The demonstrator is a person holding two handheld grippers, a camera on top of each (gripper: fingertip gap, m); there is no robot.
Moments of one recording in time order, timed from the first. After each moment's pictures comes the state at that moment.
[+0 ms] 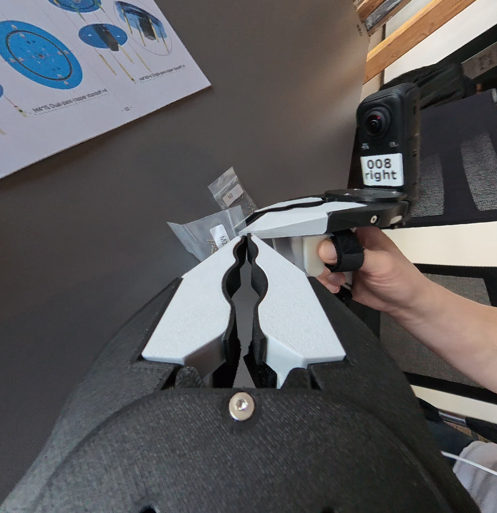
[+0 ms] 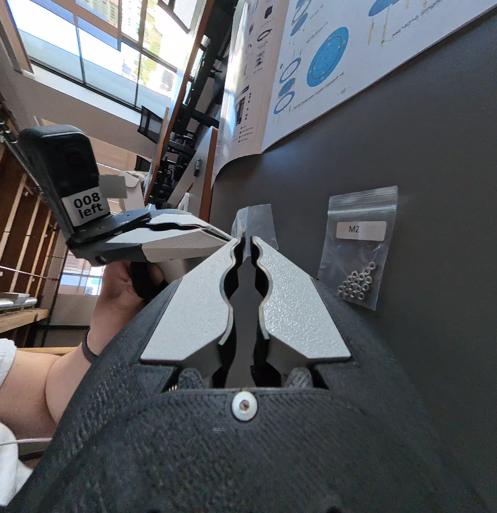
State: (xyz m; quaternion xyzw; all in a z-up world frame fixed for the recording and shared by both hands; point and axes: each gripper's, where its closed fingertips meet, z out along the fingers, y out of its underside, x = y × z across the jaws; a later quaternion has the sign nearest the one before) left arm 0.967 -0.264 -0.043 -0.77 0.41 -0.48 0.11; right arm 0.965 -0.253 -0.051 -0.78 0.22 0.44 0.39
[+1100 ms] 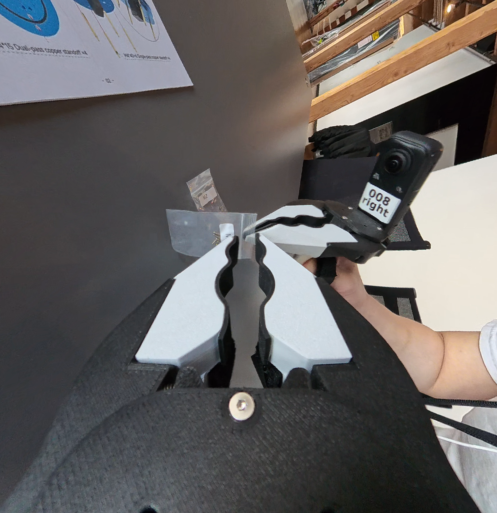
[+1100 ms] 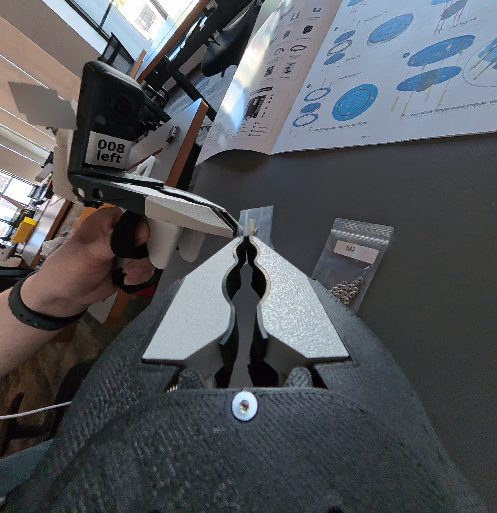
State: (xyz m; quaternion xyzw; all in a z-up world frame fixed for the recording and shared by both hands) left arm 0.968 -0.269 -0.031 -0.76 0.32 -0.57 0.04; right arm 0.966 -0.265 -0.036 -0.83 0.08 0.32 0.44
